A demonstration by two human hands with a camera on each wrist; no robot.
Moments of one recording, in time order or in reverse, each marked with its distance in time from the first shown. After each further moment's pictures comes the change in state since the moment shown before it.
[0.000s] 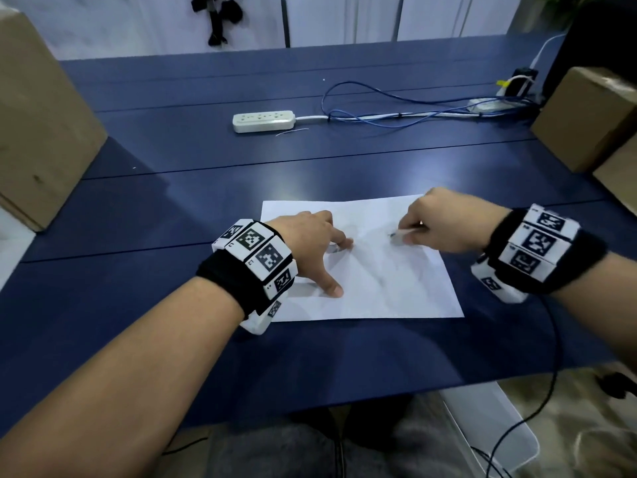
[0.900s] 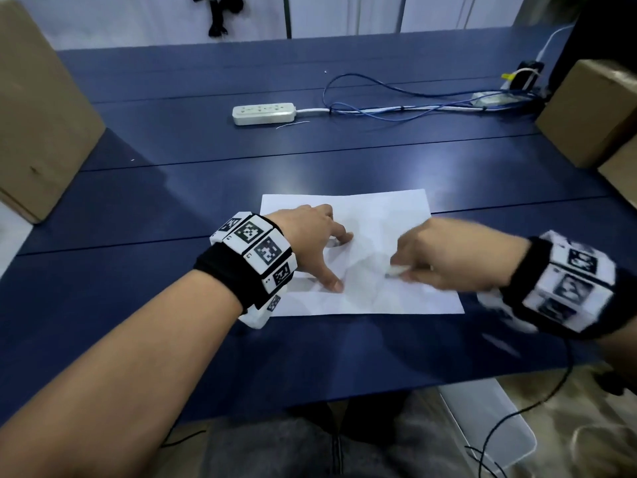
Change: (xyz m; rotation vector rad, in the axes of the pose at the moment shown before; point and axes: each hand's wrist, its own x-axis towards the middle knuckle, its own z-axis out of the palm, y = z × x) left_hand 0.000 -0.001 -0.001 -0.005 0.001 -0.002; right_hand -0.037 -0.033 0.003 -0.022 -0.032 -0.266
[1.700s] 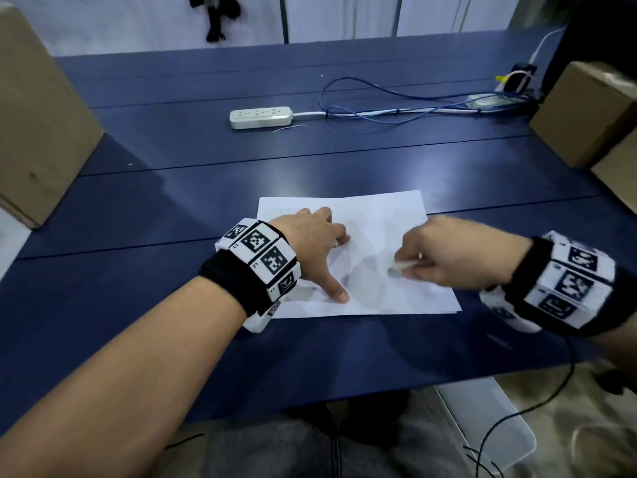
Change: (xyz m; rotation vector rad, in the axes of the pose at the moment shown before) left_hand -0.003 0.014 0.002 0.049 0.013 -0.015; right_hand -0.008 0.004 0.000 0.064 -0.024 0.108
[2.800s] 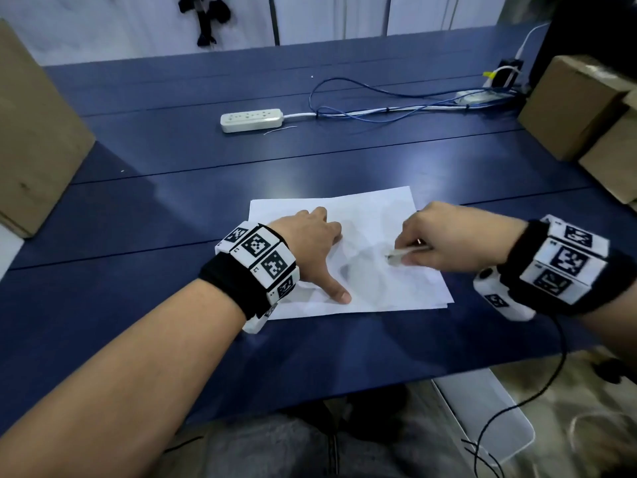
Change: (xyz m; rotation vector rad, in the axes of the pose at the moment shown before) left_hand 0.002 0.010 -0.001 -0.013 0.011 -0.025; right_hand 0.001 0.013 -0.004 0.041 0.000 0.049
